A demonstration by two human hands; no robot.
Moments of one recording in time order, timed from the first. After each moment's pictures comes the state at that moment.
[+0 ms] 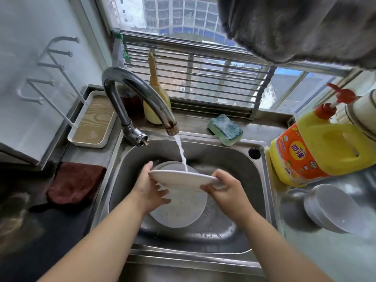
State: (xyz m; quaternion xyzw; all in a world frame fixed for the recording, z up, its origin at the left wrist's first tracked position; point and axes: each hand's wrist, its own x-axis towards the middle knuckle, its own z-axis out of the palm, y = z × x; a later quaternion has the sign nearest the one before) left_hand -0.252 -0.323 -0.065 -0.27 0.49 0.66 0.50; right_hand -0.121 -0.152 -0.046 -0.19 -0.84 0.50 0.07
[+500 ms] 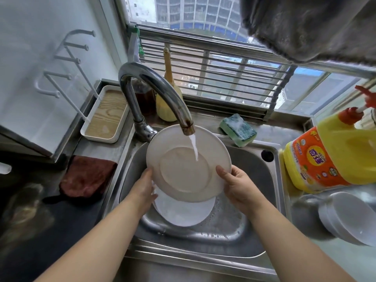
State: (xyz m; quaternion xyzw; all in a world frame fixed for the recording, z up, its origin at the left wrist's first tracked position) left_hand -0.259 -0.353 -0.085 -0.23 0.62 0.65 0.38; right_hand -0.153 -0.145 -0.051 -0.30 -0.48 0.83 -0.01
